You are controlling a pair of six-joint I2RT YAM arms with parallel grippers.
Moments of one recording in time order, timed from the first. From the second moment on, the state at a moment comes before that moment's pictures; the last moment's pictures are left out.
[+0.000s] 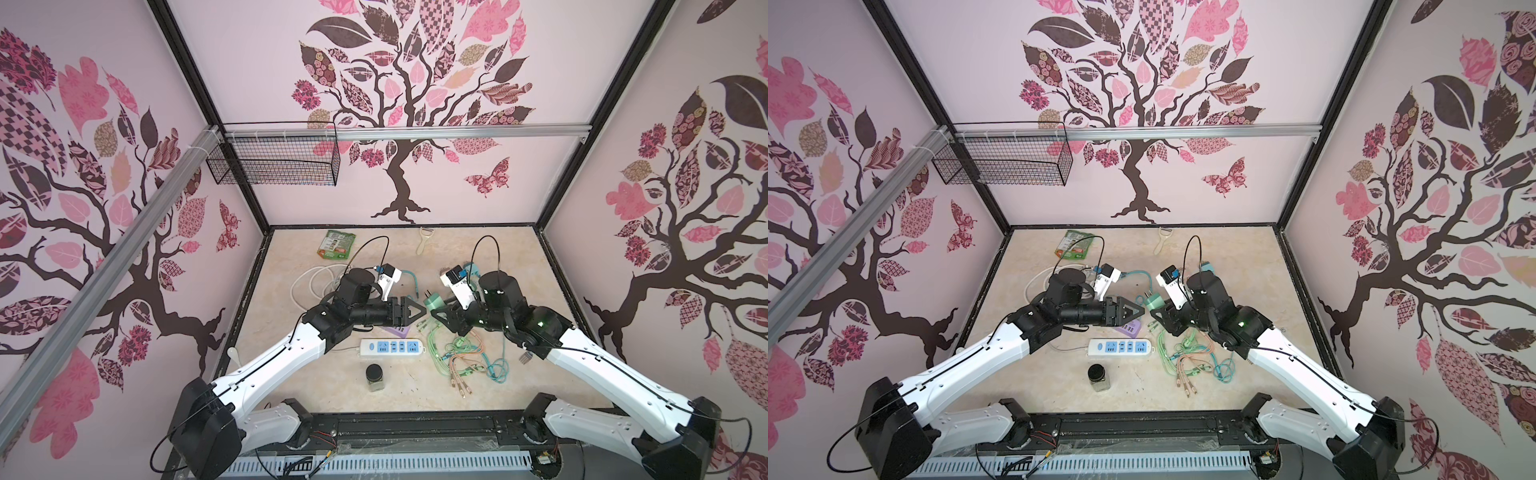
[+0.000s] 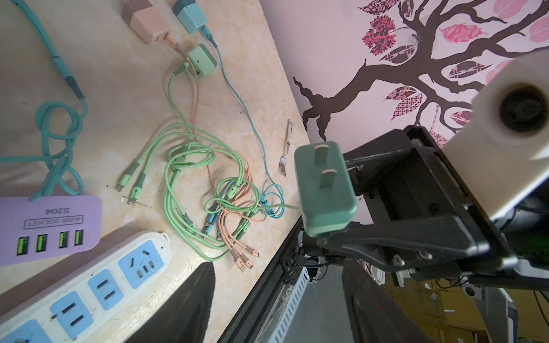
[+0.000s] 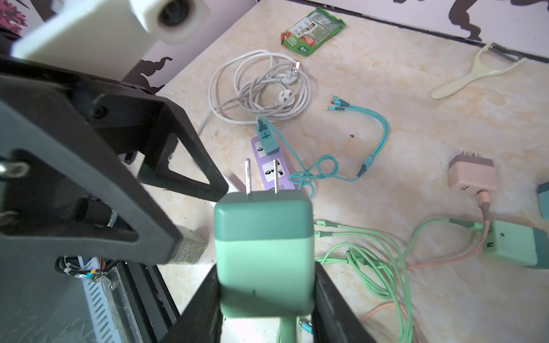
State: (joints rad) left arm -0.69 1.22 0.92 -0.20 0.57 -0.74; right arm 0.70 1.04 0.95 -0.49 -0.23 0.14
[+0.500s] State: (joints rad) left arm -0.70 1.25 0.94 -0.12 0.58 -0.80; right arm 0.78 1.04 0.95 -0.51 -0.19 0.13
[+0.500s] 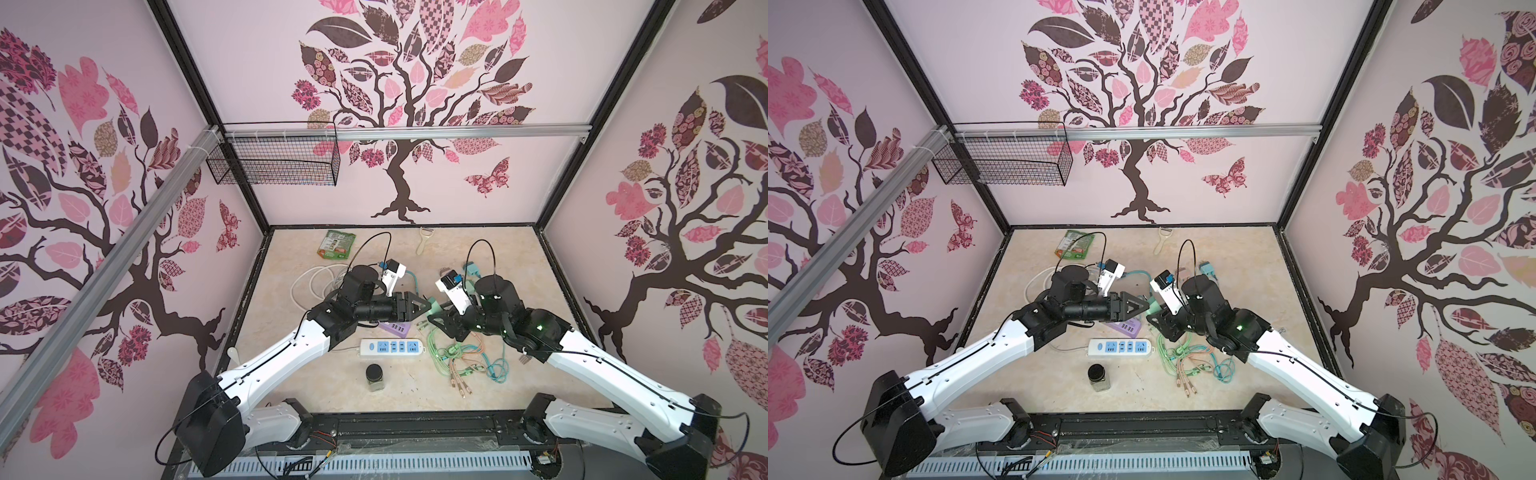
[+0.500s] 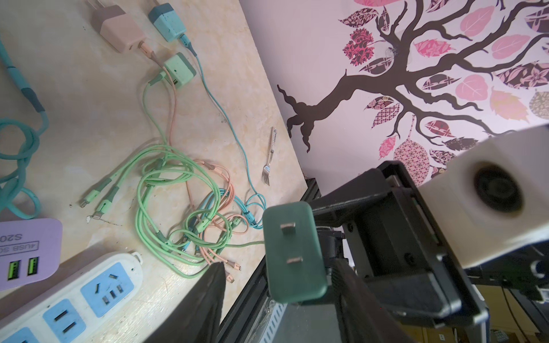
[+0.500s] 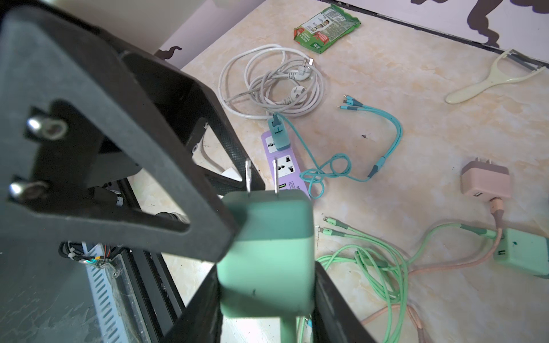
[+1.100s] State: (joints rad) left arm -0.71 1.26 0.95 -0.10 0.59 -0.83; right arm 0.83 1.04 0.95 -0.50 -0.10 0.10
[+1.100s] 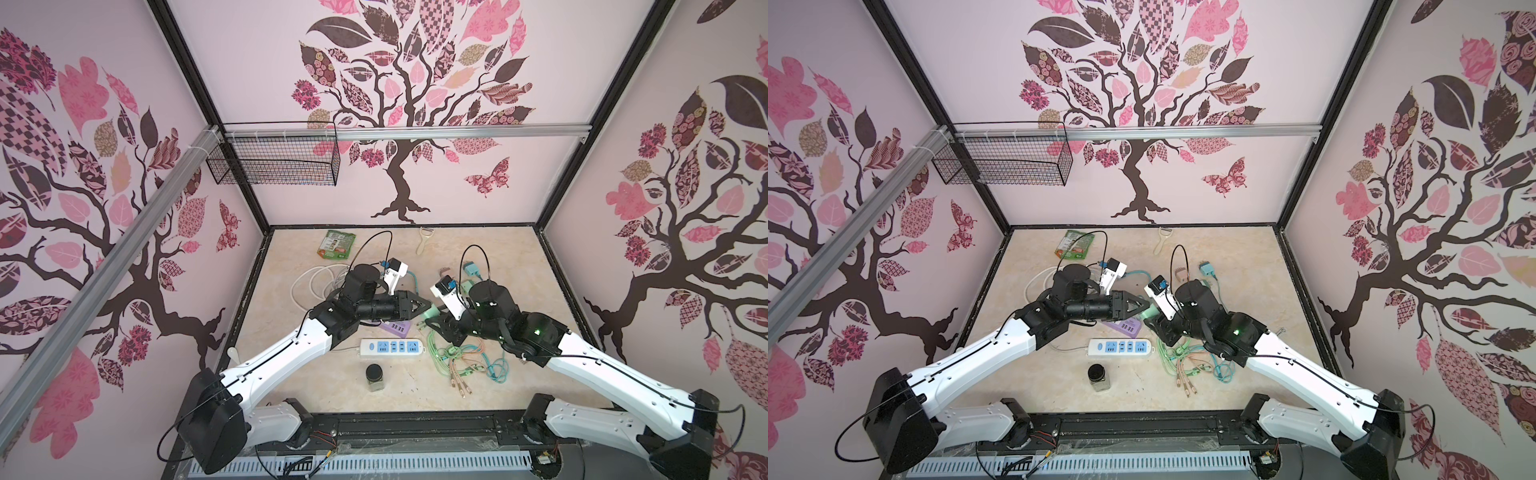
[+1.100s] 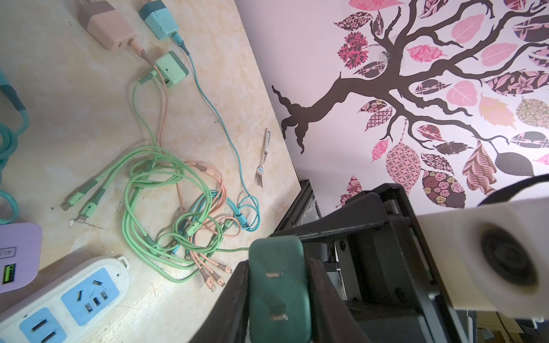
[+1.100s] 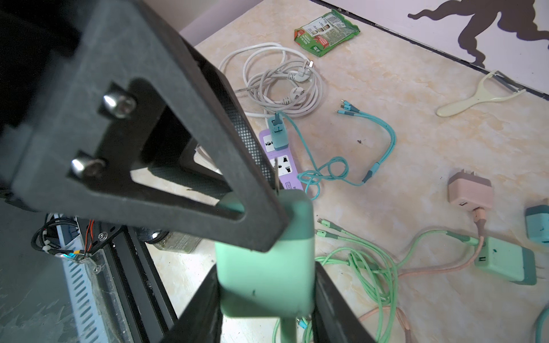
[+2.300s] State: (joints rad) left arm -0.71 1.31 0.93 0.16 0.58 -0.86; right arm 0.82 0.72 0.80 -0.33 -0.18 0.32
